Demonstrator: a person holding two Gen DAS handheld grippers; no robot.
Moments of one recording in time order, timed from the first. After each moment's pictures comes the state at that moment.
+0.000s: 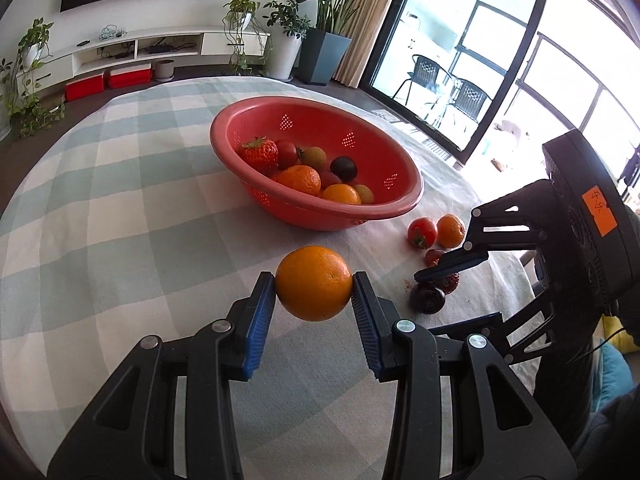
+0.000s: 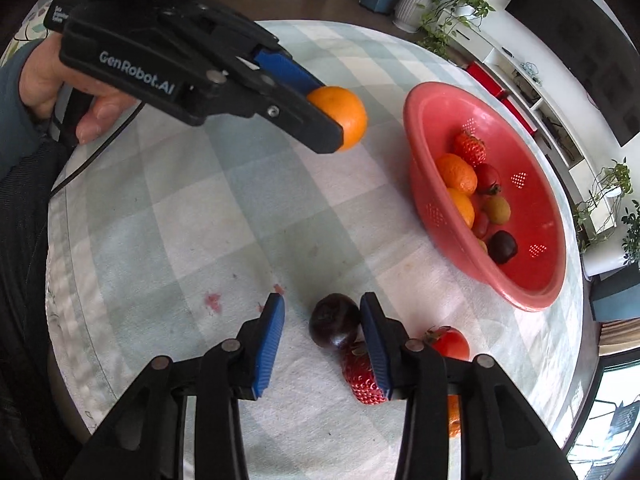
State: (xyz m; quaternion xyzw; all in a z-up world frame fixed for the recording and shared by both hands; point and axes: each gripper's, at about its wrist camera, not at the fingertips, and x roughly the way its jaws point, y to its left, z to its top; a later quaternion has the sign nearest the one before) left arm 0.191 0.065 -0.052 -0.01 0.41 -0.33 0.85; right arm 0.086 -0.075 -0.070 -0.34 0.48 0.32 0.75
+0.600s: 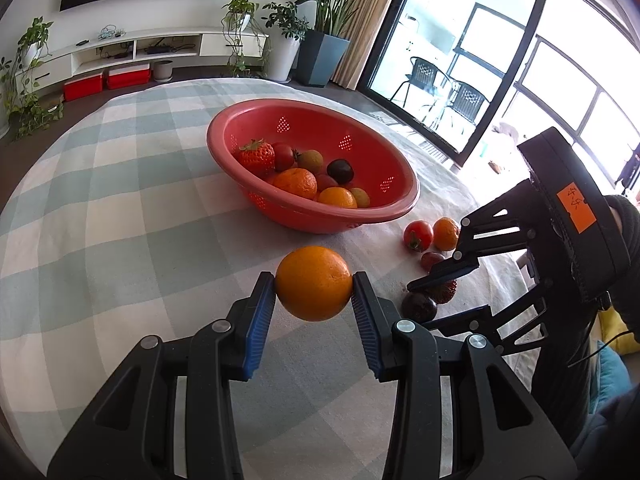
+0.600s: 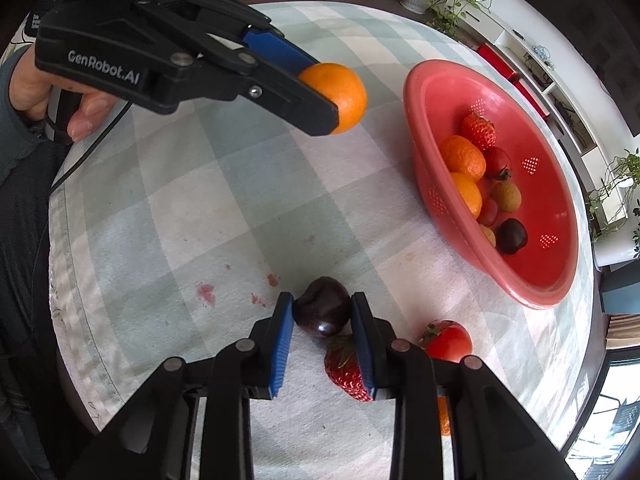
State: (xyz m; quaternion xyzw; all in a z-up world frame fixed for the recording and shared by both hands) left arm 0.189 0.061 -0.049 -0.01 0.41 -0.33 0.85; right arm 0.100 -0.074 -0.075 -0.34 0.50 0.32 0.73
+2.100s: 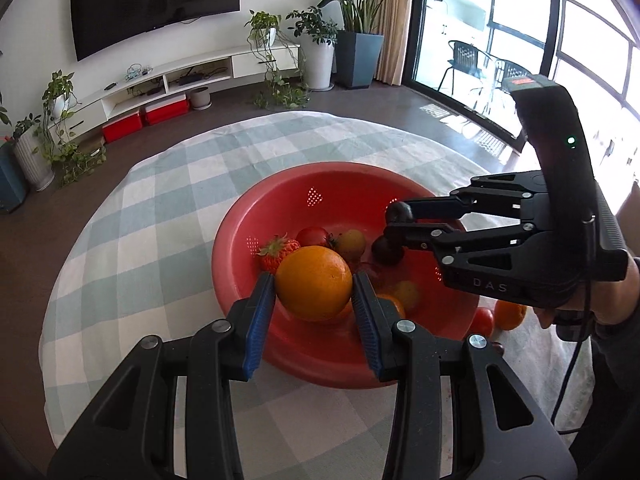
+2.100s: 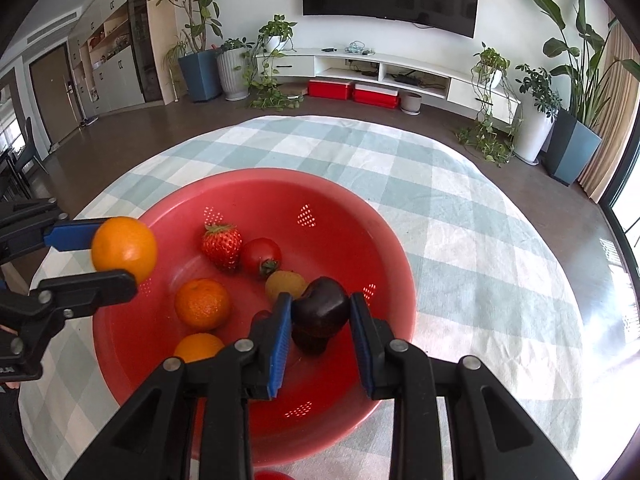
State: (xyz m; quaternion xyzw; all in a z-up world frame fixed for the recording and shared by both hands) left arm 0.253 -0.018 -0.007 0.09 0.39 -0.24 0.88; right arm 0.216 -0.170 -0.042 -0.08 0.41 0.14 0.90
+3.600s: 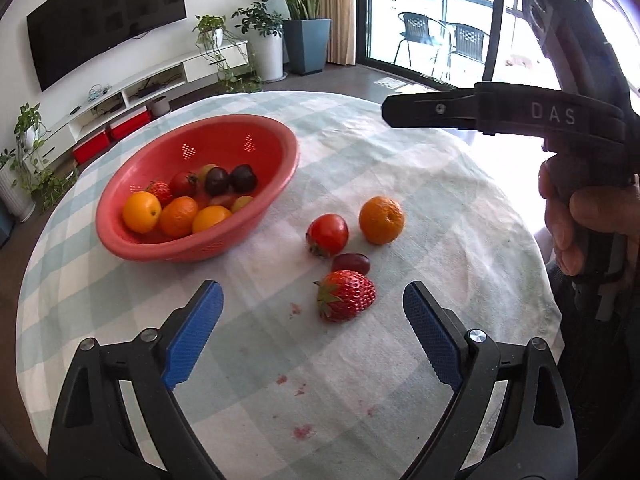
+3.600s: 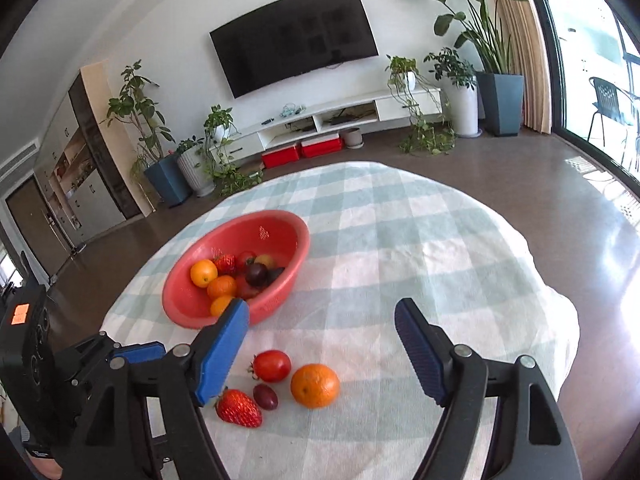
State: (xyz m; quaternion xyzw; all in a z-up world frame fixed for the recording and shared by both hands) left arm 0.124 -0.090 -0.038 0.15 0.39 -0.30 0.86; right arm 0.083 -0.263 -0.013 0.11 0.33 0.06 0.94
